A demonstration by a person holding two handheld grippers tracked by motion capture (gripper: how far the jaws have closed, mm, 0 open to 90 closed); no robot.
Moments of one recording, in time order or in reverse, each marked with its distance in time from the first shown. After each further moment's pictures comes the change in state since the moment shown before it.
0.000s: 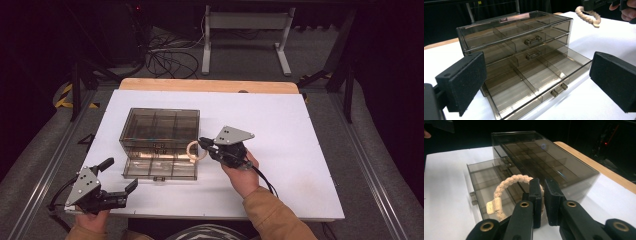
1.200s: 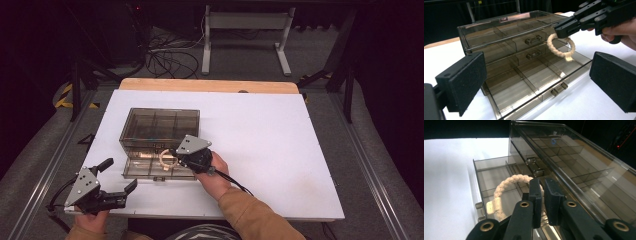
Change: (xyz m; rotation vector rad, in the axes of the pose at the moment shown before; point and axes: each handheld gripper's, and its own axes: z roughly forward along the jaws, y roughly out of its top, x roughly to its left) left arm 0.000 -0.001 -0.001 0.000 0.002 -0.004; right arm 0.048 0.005 0.074 0.052 0.034 -0.104
